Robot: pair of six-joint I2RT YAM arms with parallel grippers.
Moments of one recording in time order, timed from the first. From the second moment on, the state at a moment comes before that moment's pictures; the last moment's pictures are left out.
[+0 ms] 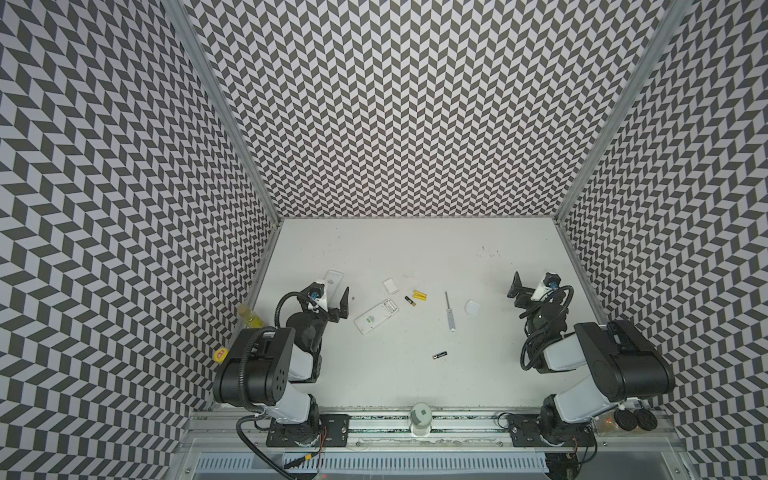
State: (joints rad) left arm 0.00 1.55 0.09 1.44 0.22 0.09; right arm 0.07 1.58 0.19 1.37 0.27 0.10
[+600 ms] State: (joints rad) left arm 0.01 1.55 0.24 1.29 0.18 0.07; right arm 0.07 1.58 0.19 1.37 0.27 0.10
